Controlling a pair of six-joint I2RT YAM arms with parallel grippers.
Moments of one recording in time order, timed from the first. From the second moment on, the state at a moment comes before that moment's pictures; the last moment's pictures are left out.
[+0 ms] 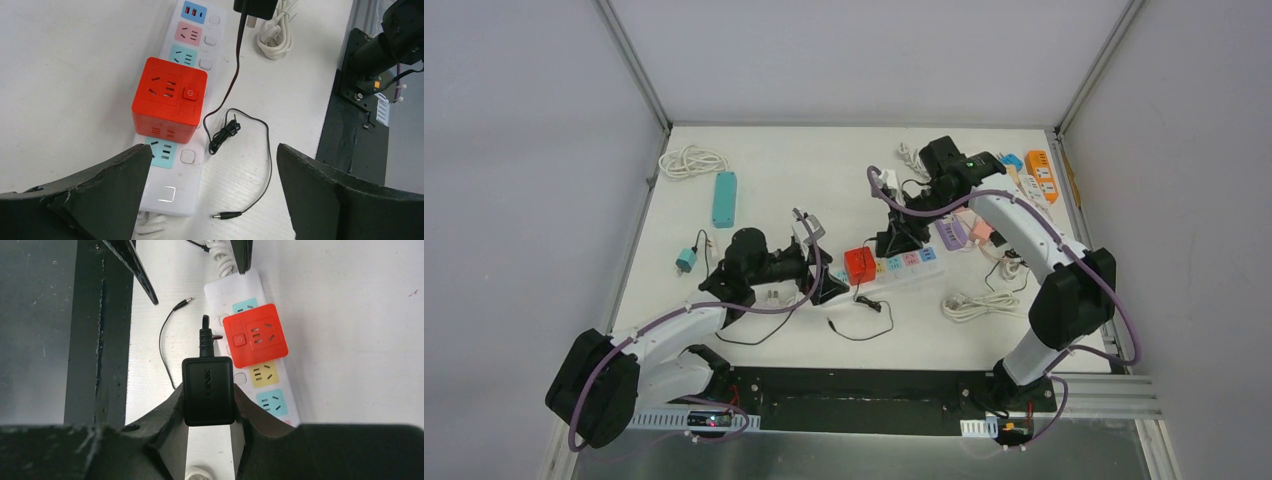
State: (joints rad) left arm -0.56 1.07 0.42 0.48 0.67 -0.11; right arm 0.50 1.66 1.52 -1.13 -0.89 -0.91
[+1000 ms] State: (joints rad) left arm -0.56 1.08 0.49 0.31 0.59 -0.13; right arm 0.12 1.51 1.47 -1.27 -0.95 -1.00
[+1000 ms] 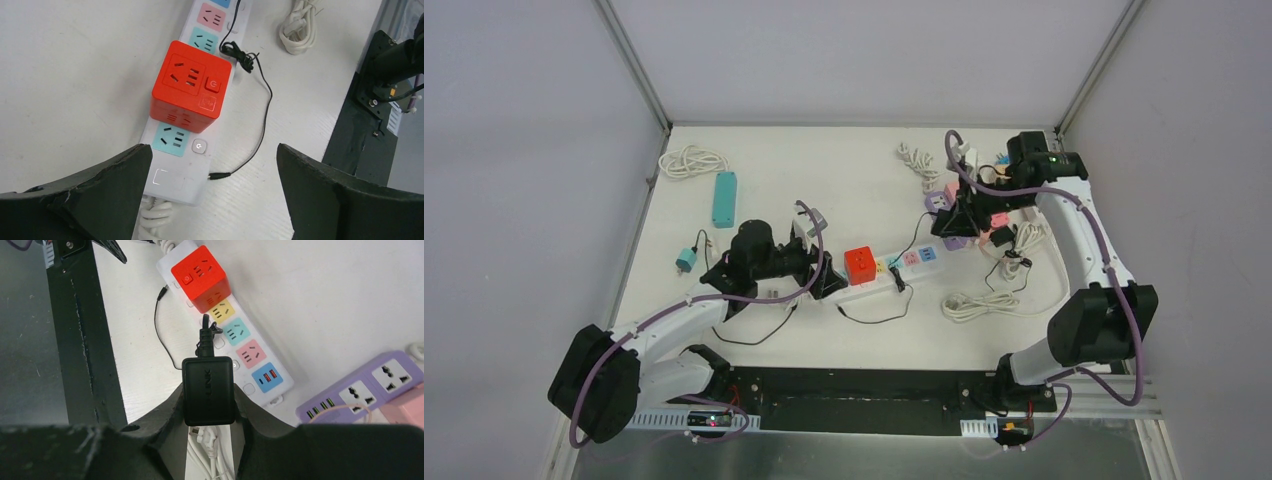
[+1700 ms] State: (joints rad) left arm -0.56 1.09 0.47 0.28 0.48 -0.07; right arm -0.13 1.46 1.56 -1.17 -0.86 -0.76
